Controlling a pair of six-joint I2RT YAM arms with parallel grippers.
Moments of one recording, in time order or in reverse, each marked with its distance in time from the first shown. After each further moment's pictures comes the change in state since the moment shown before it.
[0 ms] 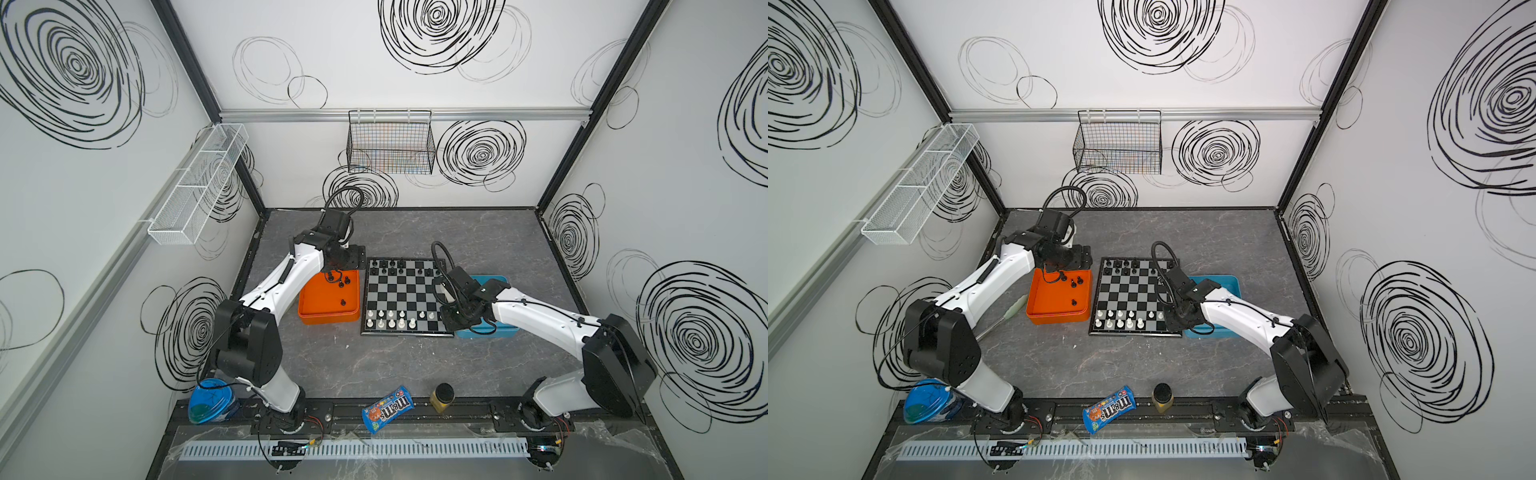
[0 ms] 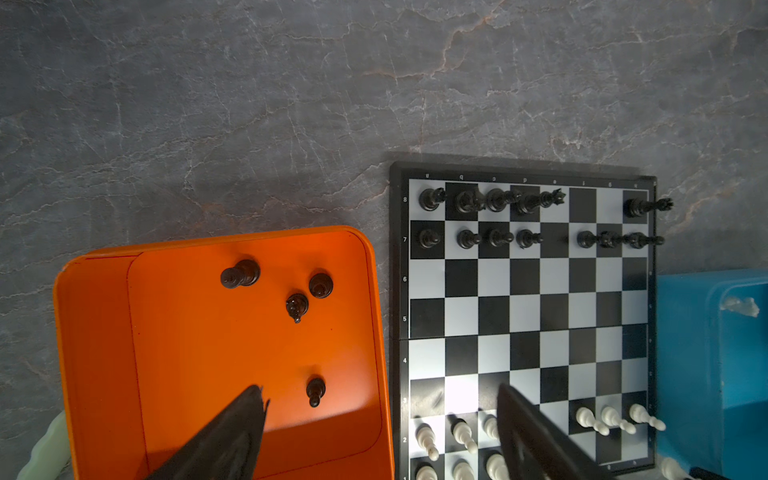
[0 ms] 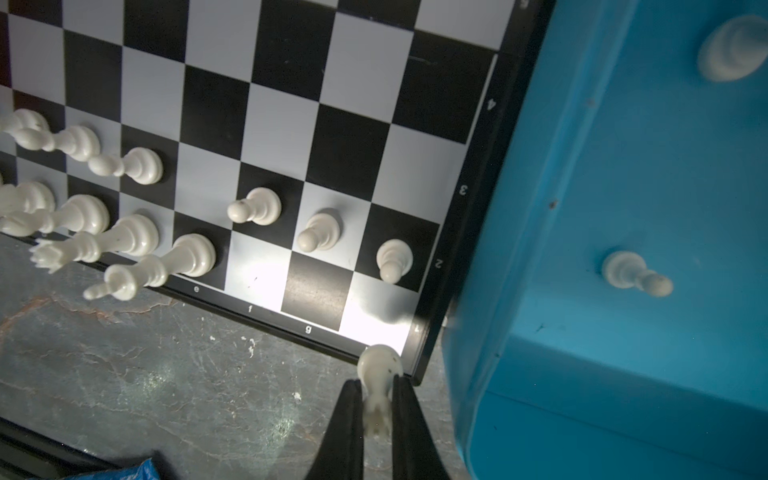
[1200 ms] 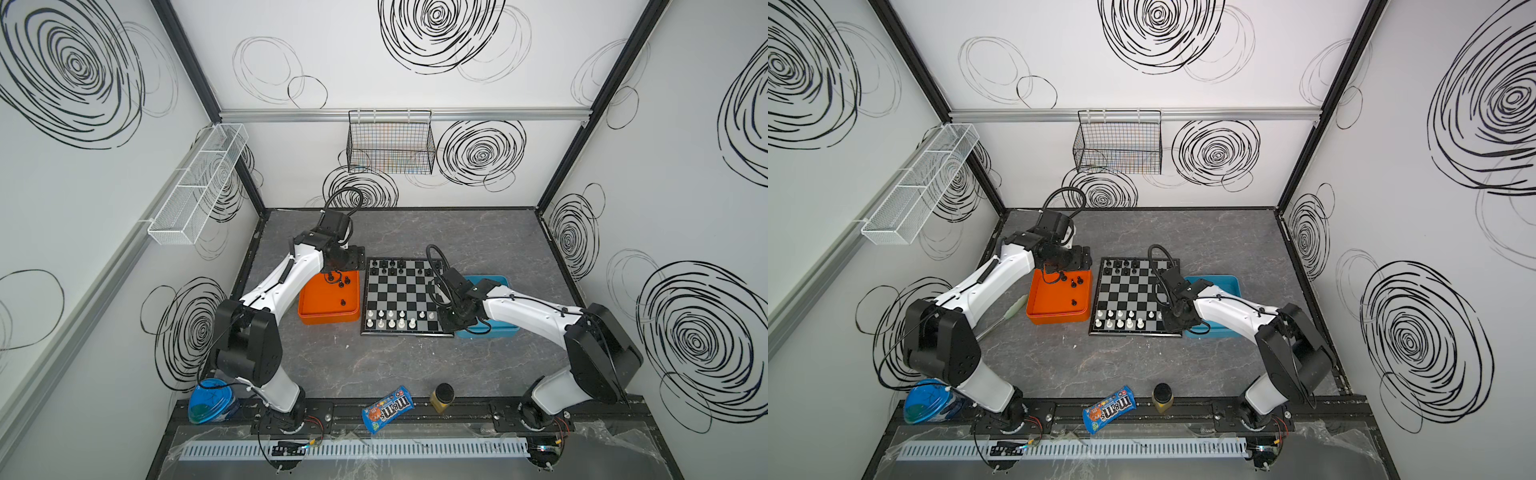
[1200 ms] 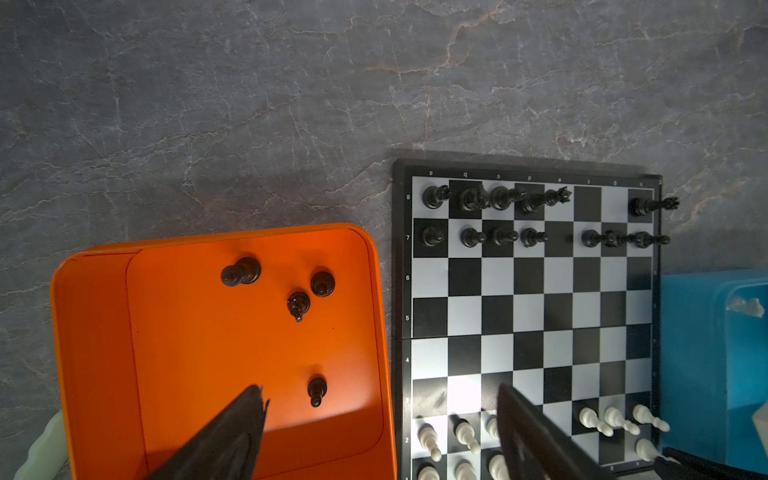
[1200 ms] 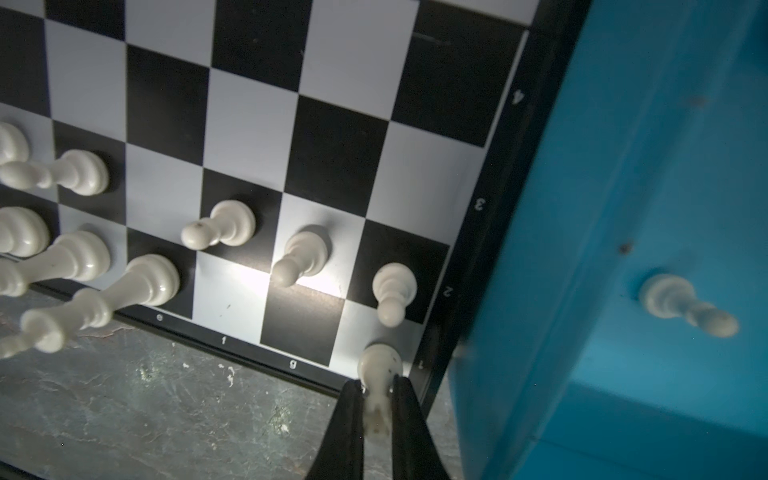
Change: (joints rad) left arm 0.005 0.000 -0.010 0.006 0.008 0.000; right arm 0.000 0.081 0.002 0.035 -0.001 -0.003
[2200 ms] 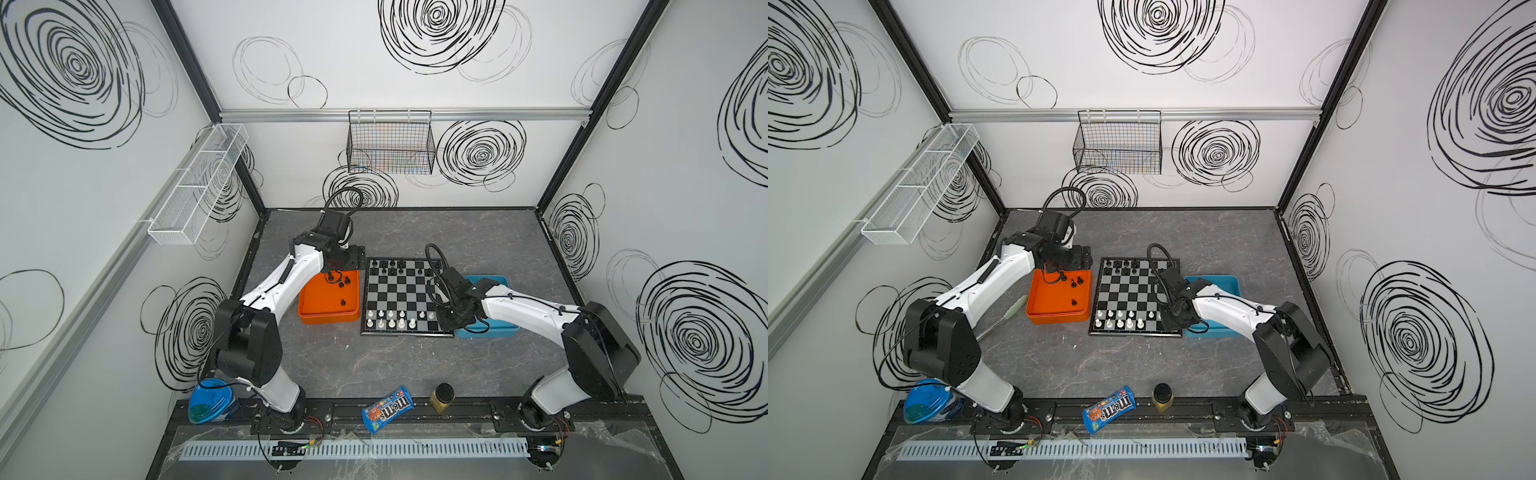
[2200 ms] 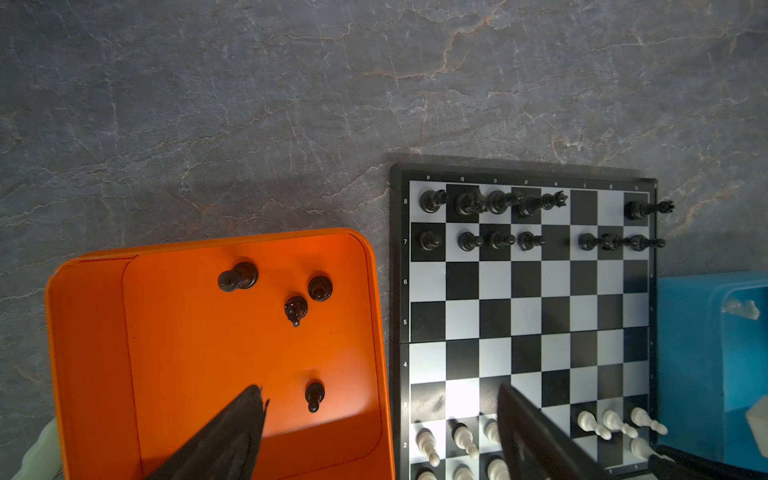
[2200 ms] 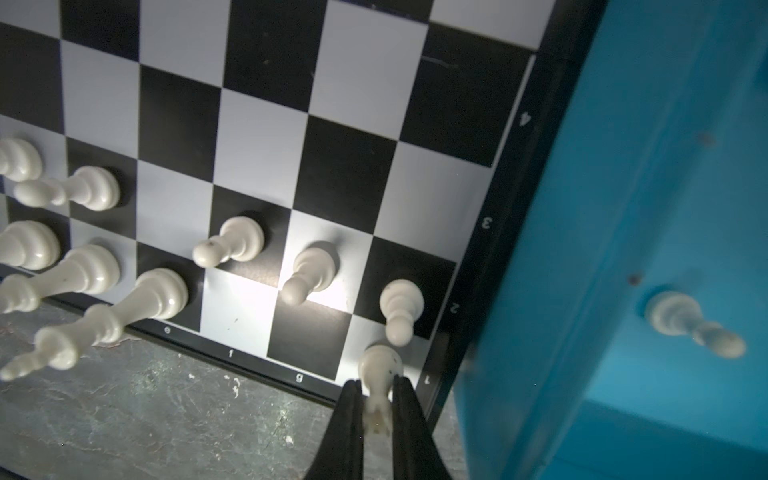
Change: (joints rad) left arm 0.000 0.000 -0.005 0.016 0.003 0.000; right arm 0.000 0.016 0.010 0.019 0.001 -0.001
